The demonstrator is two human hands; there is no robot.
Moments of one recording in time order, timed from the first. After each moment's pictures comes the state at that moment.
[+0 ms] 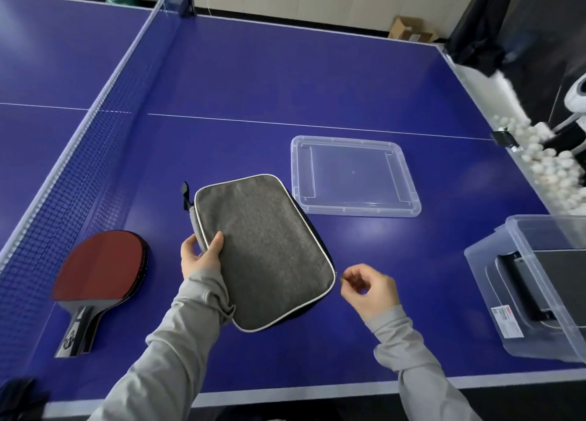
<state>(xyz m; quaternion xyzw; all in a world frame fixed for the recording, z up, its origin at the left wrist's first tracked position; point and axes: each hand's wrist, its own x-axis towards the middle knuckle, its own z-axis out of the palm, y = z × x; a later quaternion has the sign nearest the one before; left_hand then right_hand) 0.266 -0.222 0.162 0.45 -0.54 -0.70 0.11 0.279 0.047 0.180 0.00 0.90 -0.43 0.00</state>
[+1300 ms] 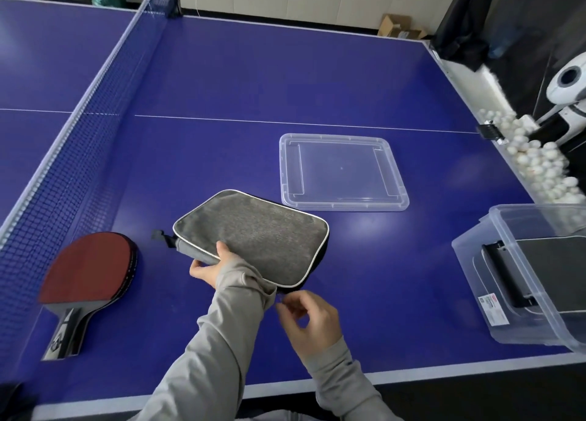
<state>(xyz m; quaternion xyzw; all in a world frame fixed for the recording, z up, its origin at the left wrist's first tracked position) 0.252 -0.149 0.172 0.61 -0.38 -0.66 0.20 0.340 -0.013 0.166 -0.10 0.88 -0.46 -0.09</state>
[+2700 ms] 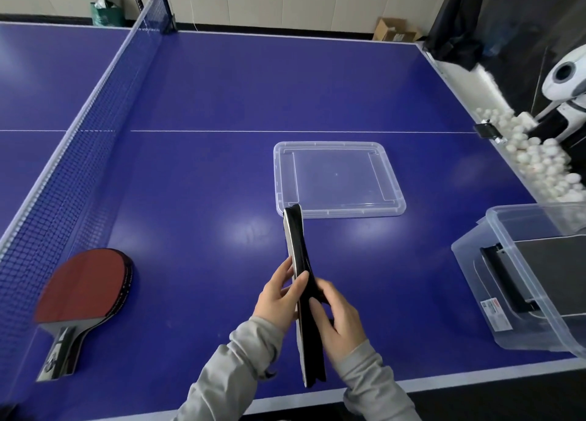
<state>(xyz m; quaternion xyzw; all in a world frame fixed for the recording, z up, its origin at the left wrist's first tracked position) 0.300 -0.089 0.203 0.19 -0.63 -0.74 -0.17 0.322 0.033 0.191 -0.04 0.86 -0.51 0.04</state>
